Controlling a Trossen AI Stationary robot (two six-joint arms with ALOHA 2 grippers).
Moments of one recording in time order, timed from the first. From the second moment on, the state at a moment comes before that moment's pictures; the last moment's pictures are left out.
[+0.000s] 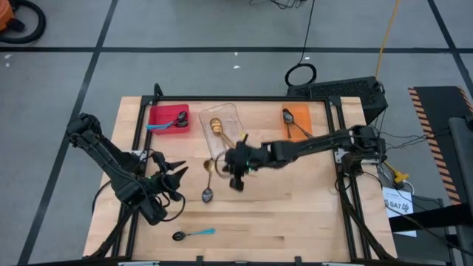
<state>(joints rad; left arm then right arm) -0.80 1.34 1.02 -1.23 -1.14 -0.76 0.09 1.81 1.39 -0.27 0.03 0.31</state>
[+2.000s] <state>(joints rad) -0.66 1.25 1.02 -1.57 -1.41 -0.95 -0.26 2.22 2.07 -0.65 0.25 0.38</state>
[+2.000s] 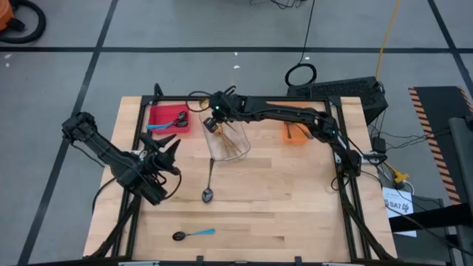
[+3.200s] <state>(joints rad) -0.68 1.25 1.02 -1.57 -1.38 -0.96 -0.21 2.32 2.07 -0.77 0.26 0.61</state>
